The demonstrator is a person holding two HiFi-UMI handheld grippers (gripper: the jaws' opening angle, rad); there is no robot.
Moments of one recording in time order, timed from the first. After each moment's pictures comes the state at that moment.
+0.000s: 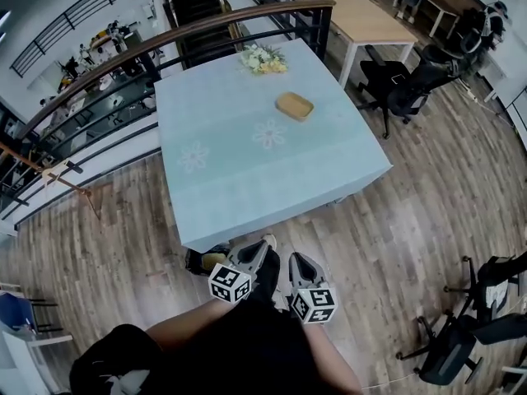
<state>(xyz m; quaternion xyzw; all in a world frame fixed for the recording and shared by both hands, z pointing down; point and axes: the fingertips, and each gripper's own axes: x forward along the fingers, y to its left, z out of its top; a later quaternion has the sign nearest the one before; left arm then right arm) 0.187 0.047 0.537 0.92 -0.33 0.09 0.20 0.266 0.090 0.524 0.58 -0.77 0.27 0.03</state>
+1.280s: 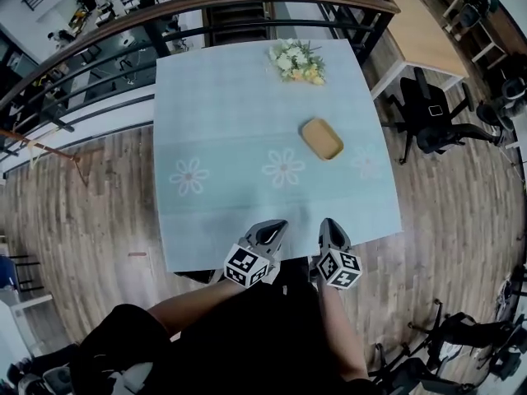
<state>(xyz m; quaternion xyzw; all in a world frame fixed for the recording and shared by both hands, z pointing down) 0.246 -0.249 0.532 0.90 -0.36 0.03 0.23 0.374 -0.270 0.563 0.61 -0.73 0.31 0.08</state>
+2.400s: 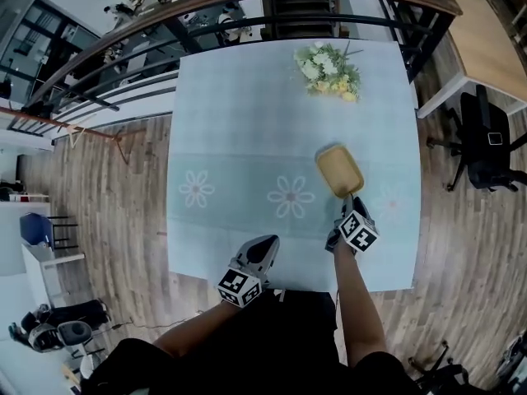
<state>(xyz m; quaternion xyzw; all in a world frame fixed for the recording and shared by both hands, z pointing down) 0.257 -0.346 0.562 0.81 -0.51 0.09 0.27 0.449 -0.508 0.711 0.59 -0.66 0.44 0.10</state>
